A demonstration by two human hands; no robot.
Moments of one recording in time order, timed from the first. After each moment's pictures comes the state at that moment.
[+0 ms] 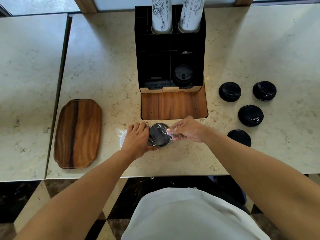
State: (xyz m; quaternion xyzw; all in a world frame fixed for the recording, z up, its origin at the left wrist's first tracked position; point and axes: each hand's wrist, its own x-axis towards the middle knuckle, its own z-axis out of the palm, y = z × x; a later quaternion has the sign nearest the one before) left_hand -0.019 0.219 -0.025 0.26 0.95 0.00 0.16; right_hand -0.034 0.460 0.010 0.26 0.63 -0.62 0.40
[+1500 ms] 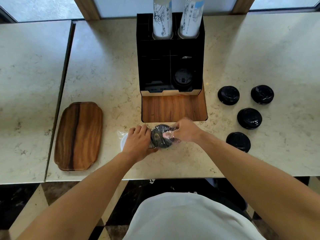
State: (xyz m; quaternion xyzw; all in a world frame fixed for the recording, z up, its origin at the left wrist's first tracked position) left_hand -0.015 0.219 -0.031 0.27 0.96 -0.02 0.11; right_hand -0.033 0.446 0.006 0.11 0.83 -0.42 0.35
